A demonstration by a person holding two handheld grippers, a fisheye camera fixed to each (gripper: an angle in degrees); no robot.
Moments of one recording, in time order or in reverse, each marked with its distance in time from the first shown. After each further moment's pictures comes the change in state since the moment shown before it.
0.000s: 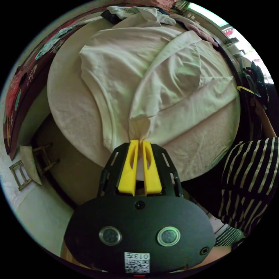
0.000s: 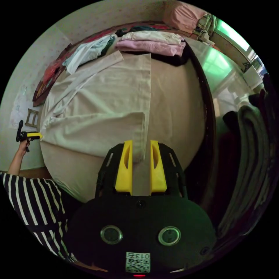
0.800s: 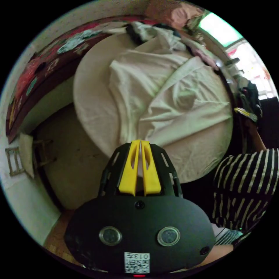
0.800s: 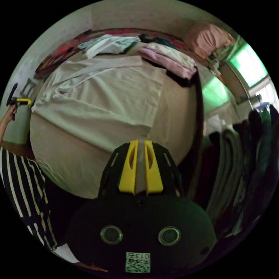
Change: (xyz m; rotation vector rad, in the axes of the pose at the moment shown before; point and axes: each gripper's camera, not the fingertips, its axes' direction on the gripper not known) left arm -0.027 0.024 -0.057 0.196 0.038 -0.098; right arm -0.097 0.025 -0.027 0.074 0.200 -0.226
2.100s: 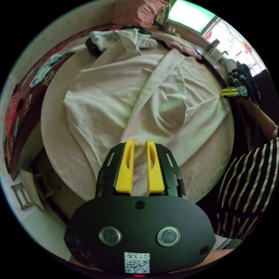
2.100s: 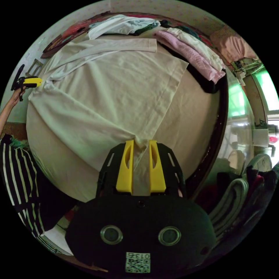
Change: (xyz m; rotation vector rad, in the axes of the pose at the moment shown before) left arm 0.059 -0.057 0.020 0.037 -0.019 0.212; right arm -0.038 -0.113 0.052 -0.159 -0.054 -0.173
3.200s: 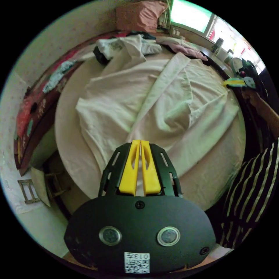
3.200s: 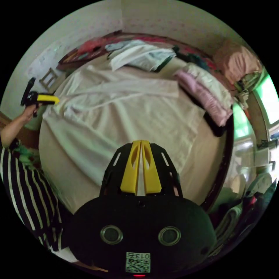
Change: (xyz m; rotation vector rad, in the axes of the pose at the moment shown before) left arm 0.091 0.017 -0.032 0.098 -0.166 -0.014; right arm -0.008 -0.053 -0.015 0.254 -0.057 -0.036
